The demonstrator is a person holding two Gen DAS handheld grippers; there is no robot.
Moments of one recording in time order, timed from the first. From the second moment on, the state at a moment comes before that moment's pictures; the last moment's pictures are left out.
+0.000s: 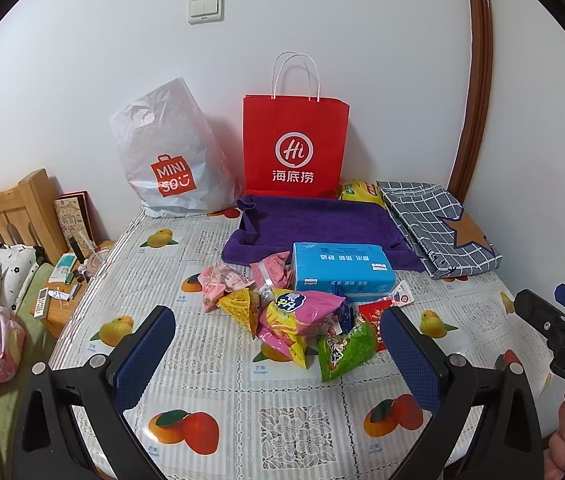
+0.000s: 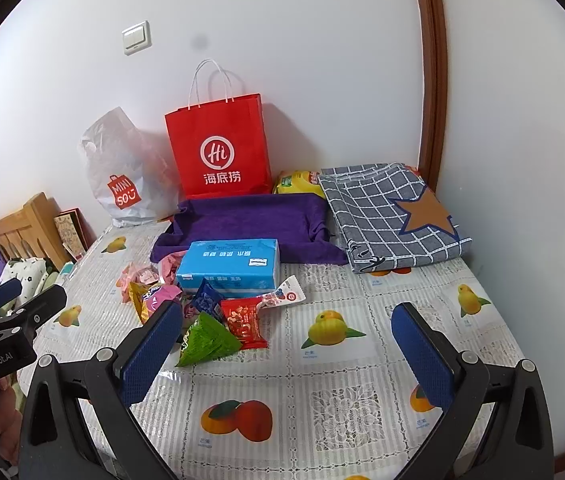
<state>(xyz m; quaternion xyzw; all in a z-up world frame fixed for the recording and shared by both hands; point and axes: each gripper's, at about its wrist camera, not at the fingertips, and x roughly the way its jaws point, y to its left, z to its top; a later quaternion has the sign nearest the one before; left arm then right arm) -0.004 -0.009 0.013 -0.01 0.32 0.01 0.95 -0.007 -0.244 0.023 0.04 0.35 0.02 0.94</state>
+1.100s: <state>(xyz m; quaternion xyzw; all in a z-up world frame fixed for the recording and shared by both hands) -0.005 -0.011 0.012 -0.02 0.32 0.01 0.95 -0.011 -0.243 0.025 0.04 0.34 0.03 0.94</state>
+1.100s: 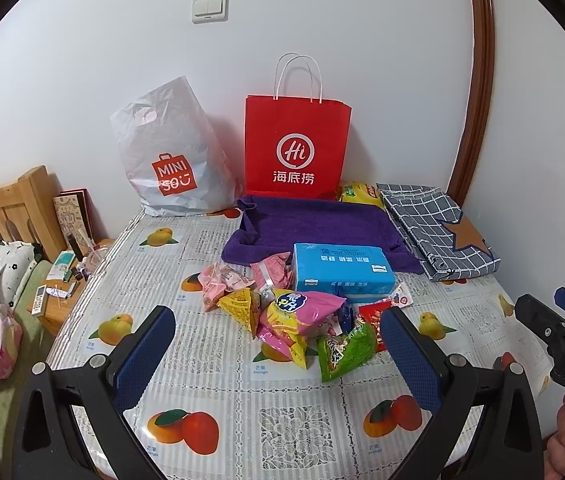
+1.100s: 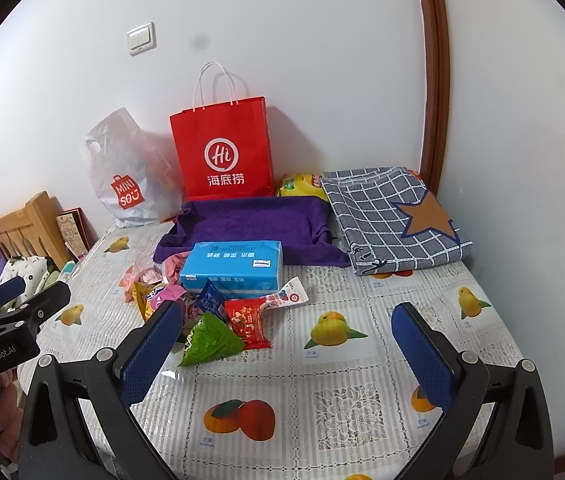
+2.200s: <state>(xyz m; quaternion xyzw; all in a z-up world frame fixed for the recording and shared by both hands) 0.093 0.032 -0.058 -0.03 0.40 0.04 0.92 0.097 -0.254 -0.071 0.06 0.42 0.04 0.90</state>
